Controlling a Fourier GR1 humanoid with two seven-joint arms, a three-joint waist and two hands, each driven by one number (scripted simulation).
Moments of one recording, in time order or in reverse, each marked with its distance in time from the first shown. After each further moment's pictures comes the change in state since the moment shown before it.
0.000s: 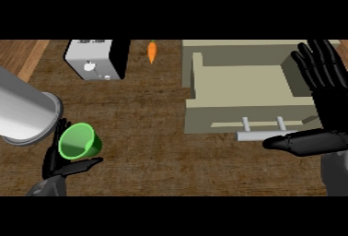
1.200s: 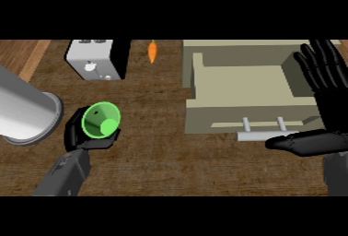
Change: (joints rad) left arm -0.112 -0.119 0.004 -0.153 0.010 0.083 -0.108; right arm 0.008 -0.004 -0.011 0.000 -0.003 0.003 0.002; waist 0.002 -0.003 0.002
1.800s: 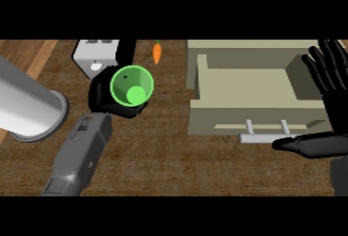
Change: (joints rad) left arm -0.183 -0.092 -0.133 -0.255 -0.027 -0.022 0.196; right arm 0.025 -0.017 -0.027 -0.013 -0.005 0.004 0.008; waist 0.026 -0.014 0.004
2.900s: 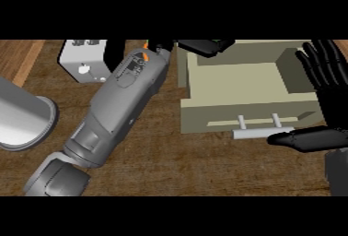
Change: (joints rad) left arm -0.547 -0.068 -0.356 0.019 0.177 0.449 0.613; right arm -0.036 0.004 0.009 0.048 0.013 0.011 -0.036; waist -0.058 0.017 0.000
